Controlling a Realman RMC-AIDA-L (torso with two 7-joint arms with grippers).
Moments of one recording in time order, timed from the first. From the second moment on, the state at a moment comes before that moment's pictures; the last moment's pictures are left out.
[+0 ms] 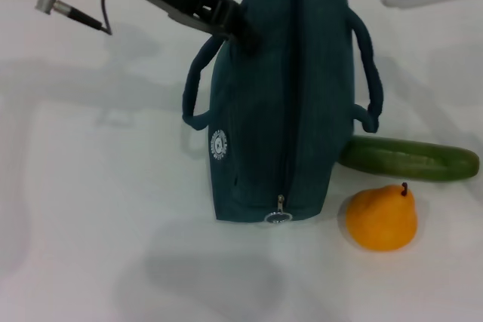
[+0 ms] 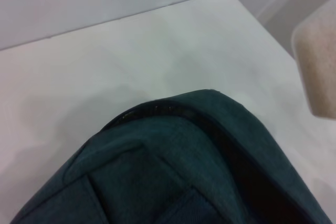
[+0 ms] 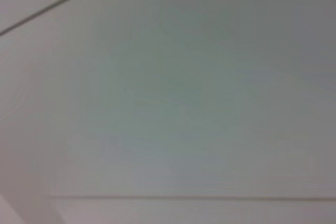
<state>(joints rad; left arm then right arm) -0.88 -2.01 0.96 1.15 2.28 1.76 -2.64 0.63 2.03 -0.09 0.11 -1.47 -1.82 2.04</state>
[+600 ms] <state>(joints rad) -0.94 -2.03 0.95 1.16 2.29 1.73 -2.68 0.72 2.03 -0.10 0.17 -1.54 -1.66 1.94</state>
